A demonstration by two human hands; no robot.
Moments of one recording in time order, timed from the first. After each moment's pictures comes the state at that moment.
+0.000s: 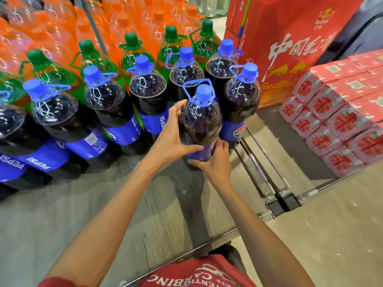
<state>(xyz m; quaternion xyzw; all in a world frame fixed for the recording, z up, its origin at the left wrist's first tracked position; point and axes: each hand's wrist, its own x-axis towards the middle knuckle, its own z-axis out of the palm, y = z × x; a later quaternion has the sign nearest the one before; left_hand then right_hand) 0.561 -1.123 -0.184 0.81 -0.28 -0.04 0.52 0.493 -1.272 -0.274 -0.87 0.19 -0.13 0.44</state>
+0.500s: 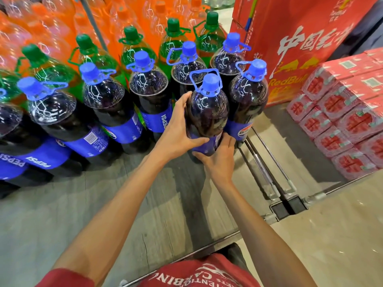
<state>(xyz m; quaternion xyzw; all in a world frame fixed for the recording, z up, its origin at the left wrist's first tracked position) 0.580 -1.137 -0.187 0.82 -0.28 -0.03 0.50 0.509 -1.270 -0.275 -0.87 0.23 -0.18 0.40</state>
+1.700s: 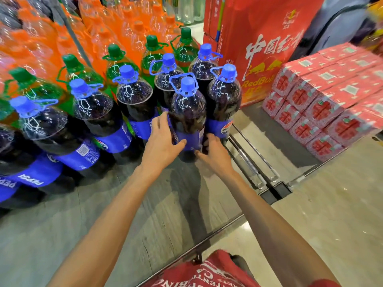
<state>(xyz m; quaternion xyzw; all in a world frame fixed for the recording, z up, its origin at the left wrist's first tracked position) 0.551 -1.128 -0.185 0.92 -0.19 0.00 0.35 0.497 -1.297 -0.246 -0.92 0.18 -0.02 0.35</state>
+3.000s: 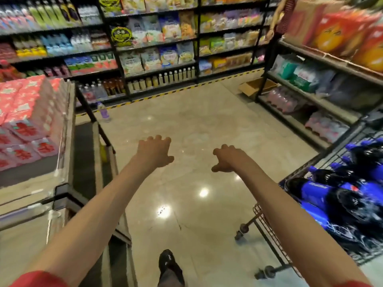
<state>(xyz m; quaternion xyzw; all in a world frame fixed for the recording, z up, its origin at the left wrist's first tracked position) 0.026 -1.307 -0.105 0.53 -0.84 -0.02 -0.14 -0.192 -1.240 -0.135 -0.63 0.74 0.13 0.16</state>
